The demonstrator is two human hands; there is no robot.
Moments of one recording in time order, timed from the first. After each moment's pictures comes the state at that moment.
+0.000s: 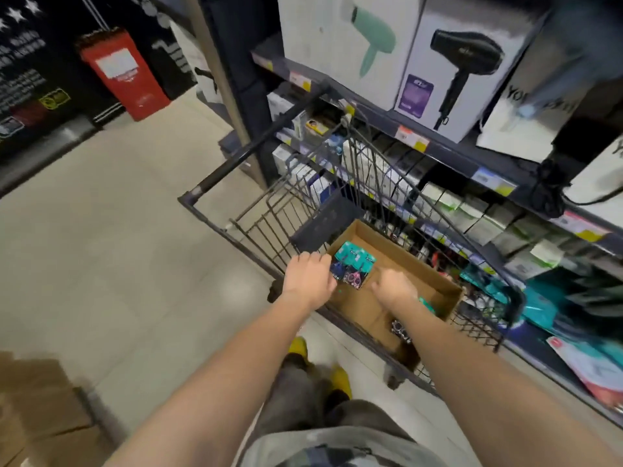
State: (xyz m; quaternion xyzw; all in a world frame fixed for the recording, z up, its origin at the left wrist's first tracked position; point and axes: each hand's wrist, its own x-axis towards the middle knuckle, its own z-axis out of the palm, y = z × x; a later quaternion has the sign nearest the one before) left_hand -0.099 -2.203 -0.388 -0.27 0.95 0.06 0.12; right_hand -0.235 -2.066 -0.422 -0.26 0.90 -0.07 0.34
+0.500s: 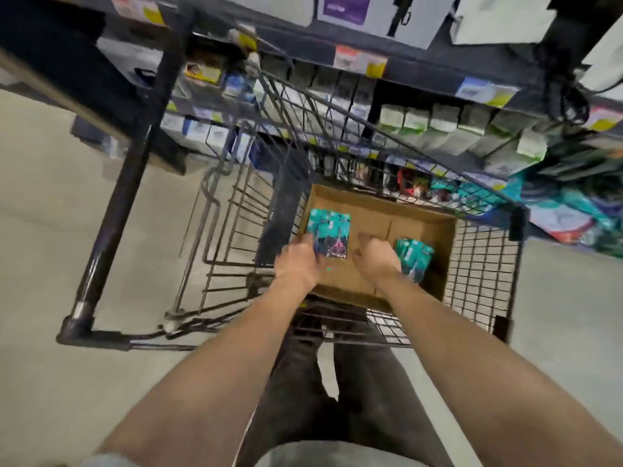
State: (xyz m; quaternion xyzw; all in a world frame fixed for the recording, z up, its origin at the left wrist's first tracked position) left_hand -0.217 -2.310 -0.513 -0.22 0.91 0.21 0.27; right_hand -0.281 -2.153 -0.523 -0.01 0.91 -0.12 0.39
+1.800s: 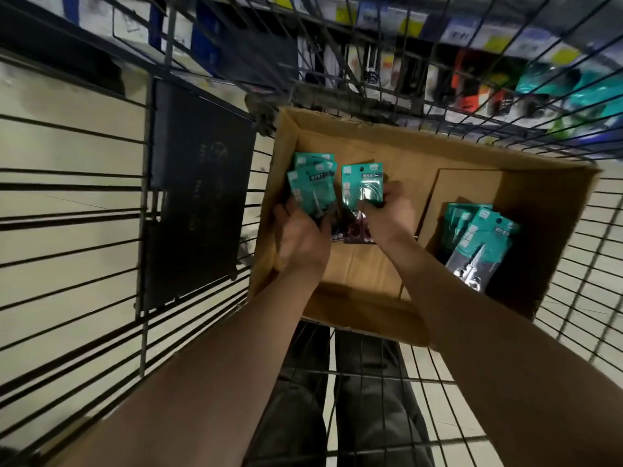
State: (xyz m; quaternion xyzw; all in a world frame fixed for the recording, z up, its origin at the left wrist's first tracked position) left_hand -0.267 -2.256 -0.778 -0.43 0.82 0.28 0.23; right_hand -0.335 -2.125 -0.812 0.22 0.84 -0.35 0.35
